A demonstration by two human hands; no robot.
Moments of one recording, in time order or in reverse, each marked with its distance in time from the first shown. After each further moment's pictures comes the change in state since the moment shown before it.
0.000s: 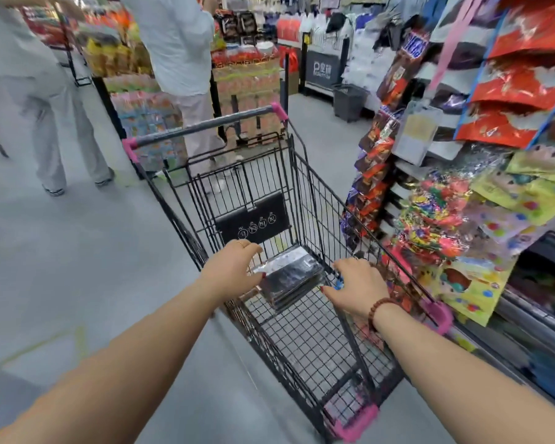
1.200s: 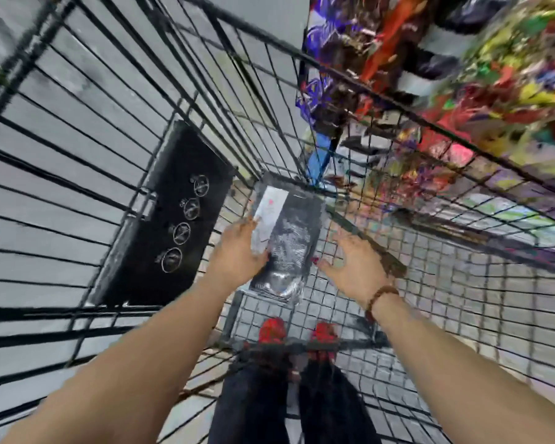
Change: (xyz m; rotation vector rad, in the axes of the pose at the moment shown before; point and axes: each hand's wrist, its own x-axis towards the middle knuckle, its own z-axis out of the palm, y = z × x) left_hand 0.299 -0.144 0.281 -0.181 -0.582 0.153; right_hand 0.215 0.004 0.237 0.486 -0.233 0.806
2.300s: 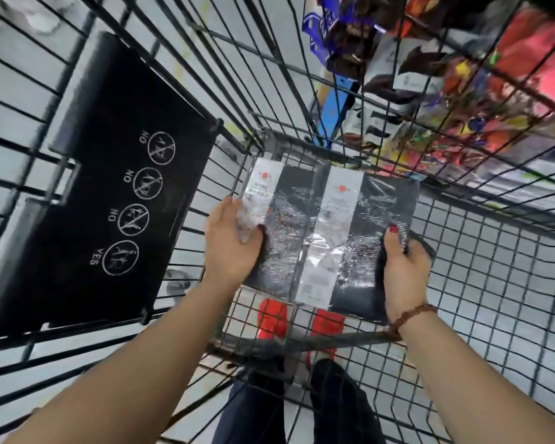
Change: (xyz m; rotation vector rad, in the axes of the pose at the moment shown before) left_hand 0.027 -0.017 0.067 -0.399 0.268 -0.155; right_hand 0.041 0.071 0.069 1.112 0.481 0.406
